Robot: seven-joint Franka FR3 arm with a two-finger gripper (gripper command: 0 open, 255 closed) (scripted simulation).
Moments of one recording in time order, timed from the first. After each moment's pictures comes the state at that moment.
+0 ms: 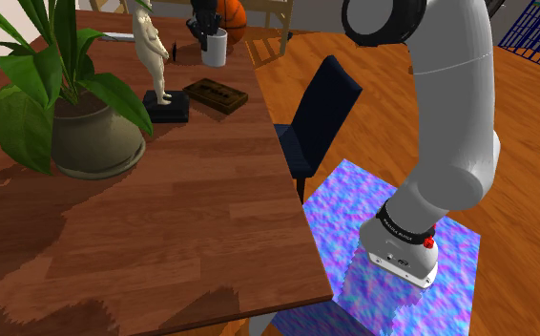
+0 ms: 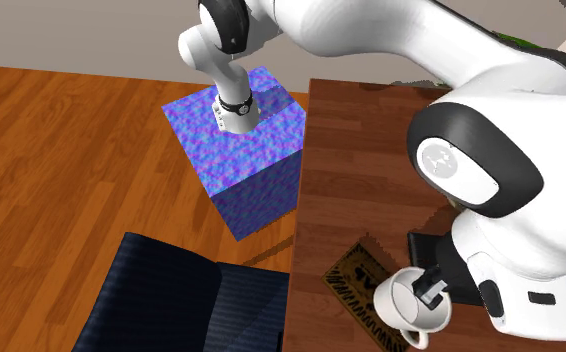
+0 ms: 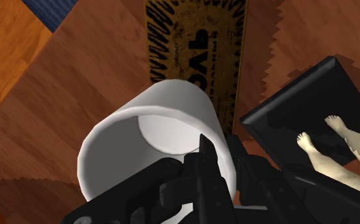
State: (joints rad) arm -0.05 0.65 0.11 -1.03 -0.13 1.78 -0.07
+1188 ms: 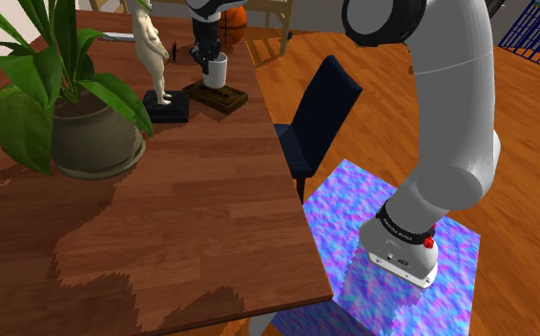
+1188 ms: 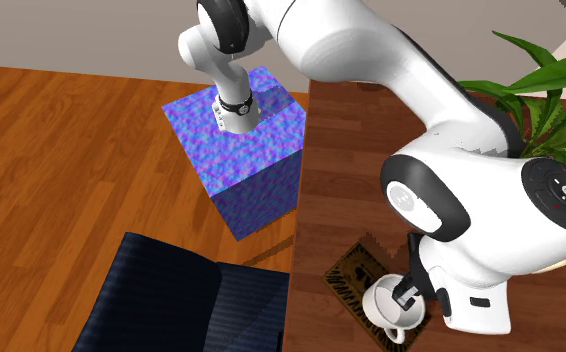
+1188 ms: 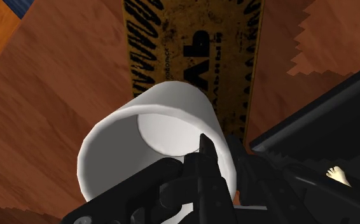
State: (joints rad) arm -0.06 0.65 0.11 -1.23 -0.13 1.98 -0.05
